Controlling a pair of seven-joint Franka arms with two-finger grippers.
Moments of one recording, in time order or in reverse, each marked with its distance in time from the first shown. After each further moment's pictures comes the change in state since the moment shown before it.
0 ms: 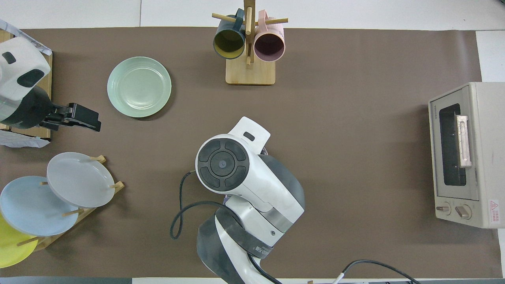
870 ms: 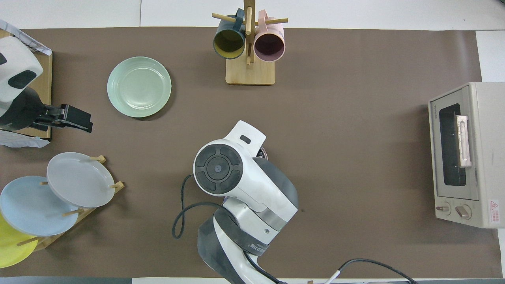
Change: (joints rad) left arm 0.000 -0.003 0.009 0.102 0.096 -0.085 0.000; right arm 0.030 0.021 0.001 -0.044 -0.064 0.046 0.002
